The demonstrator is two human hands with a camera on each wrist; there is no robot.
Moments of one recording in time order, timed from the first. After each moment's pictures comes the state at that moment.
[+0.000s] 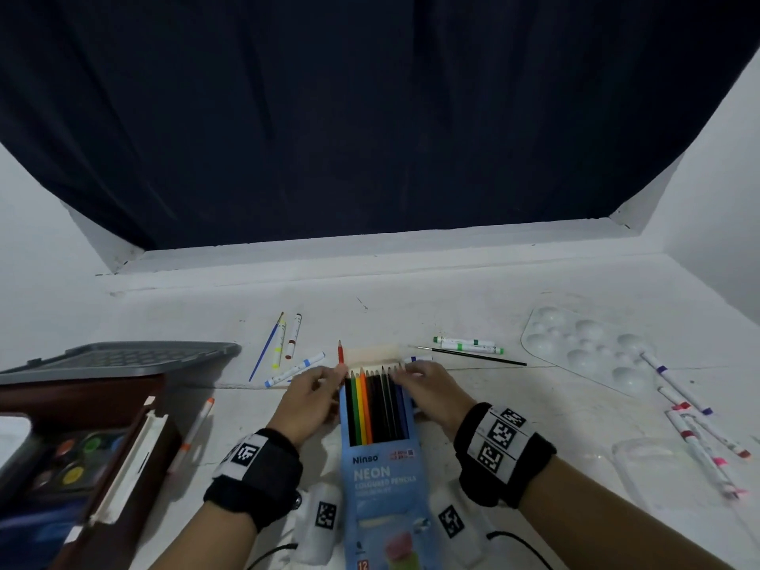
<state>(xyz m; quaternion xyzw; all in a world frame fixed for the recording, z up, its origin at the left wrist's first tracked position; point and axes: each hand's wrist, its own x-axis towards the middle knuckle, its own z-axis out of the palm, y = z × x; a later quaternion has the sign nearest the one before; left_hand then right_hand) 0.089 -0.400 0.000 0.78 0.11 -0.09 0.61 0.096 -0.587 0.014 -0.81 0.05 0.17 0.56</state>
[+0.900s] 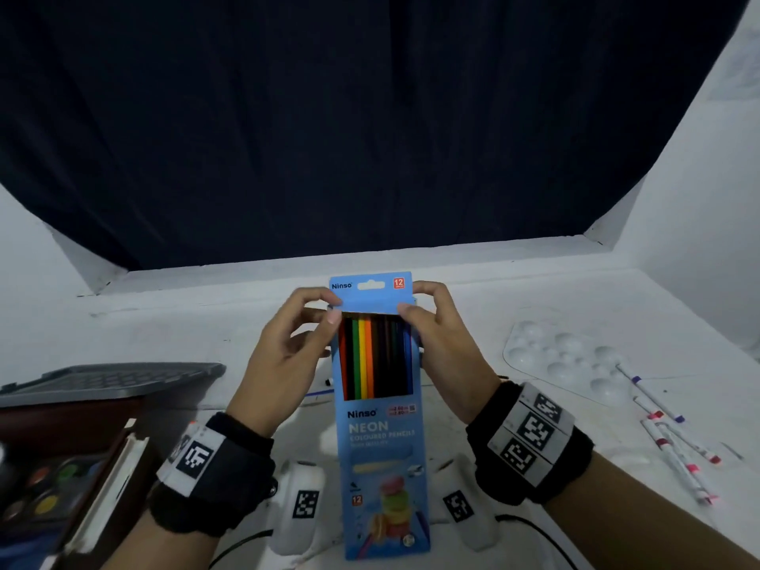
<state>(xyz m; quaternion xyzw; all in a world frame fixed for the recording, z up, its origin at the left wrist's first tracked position) 0.067 -0.420 0.113 0.78 -0.14 0.12 0.60 0.085 -0.609 0.100 -0.65 -0.08 0.01 0.75</state>
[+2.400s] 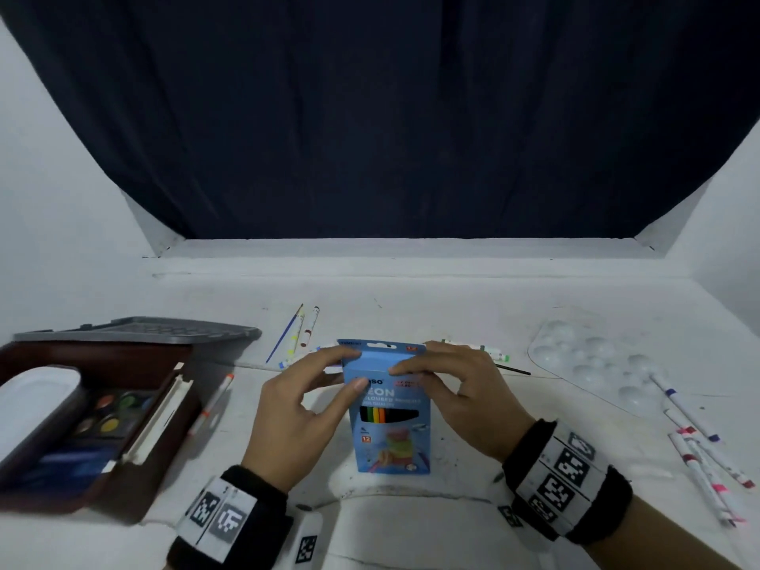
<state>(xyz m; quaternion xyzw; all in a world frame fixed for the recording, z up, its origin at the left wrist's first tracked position) -0.003 -0.418 0.055 0.83 -0.11 0.23 0.49 0.049 -0.635 0.058 -0.81 -0.32 -0.14 0.48</state>
